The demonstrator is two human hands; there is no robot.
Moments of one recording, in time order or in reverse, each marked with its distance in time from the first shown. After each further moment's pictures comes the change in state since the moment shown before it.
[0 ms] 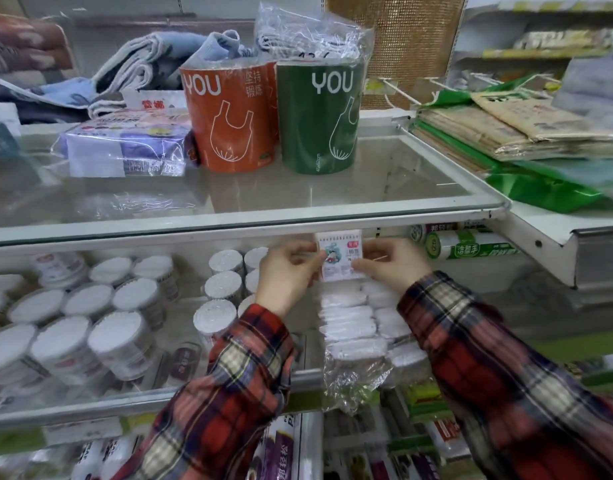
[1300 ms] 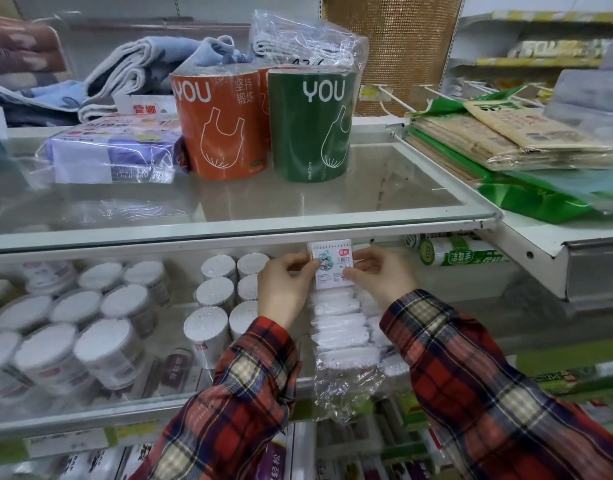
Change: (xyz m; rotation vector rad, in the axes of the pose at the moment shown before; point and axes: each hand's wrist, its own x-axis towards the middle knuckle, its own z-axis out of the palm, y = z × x) left_hand 0.004 -0.014 0.015 0.119 0.130 0.067; right_hand 0.012 0.022 0.015 -0.013 0.158 0.006
